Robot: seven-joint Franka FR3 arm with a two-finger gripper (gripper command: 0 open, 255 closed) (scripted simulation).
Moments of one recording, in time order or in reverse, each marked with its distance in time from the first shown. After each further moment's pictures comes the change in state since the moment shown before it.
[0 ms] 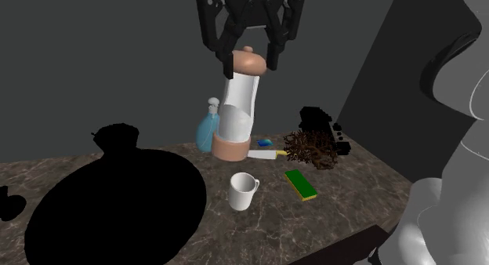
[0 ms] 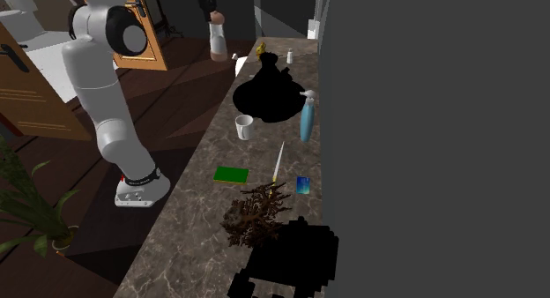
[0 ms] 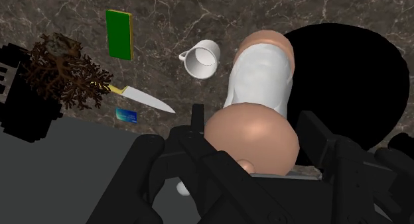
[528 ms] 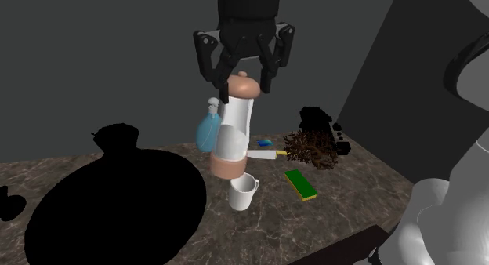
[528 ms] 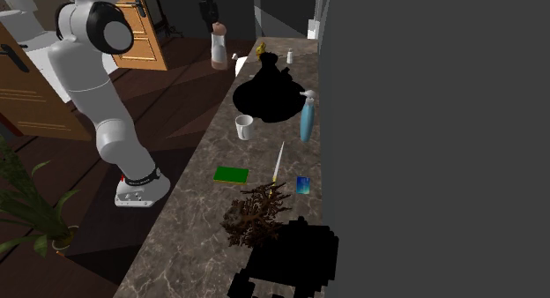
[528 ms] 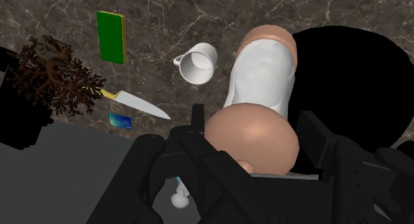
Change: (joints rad) arm -0.050 -0.105 -0.020 -0.243 0.070 0.156 -0.009
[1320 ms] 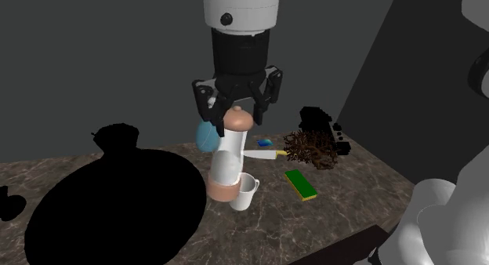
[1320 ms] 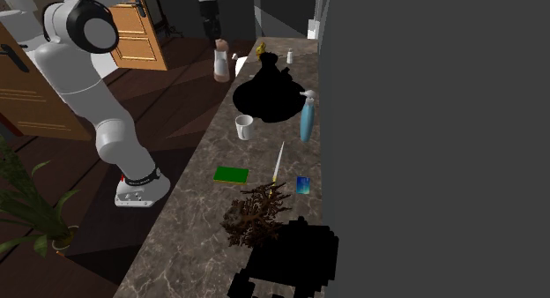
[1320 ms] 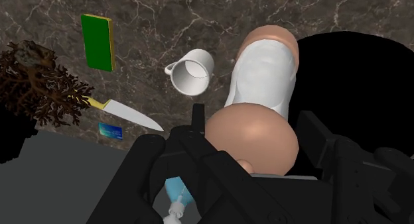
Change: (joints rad) arm -0.026 -0.100 -0.023 -0.282 0.055 0.199 -0.007
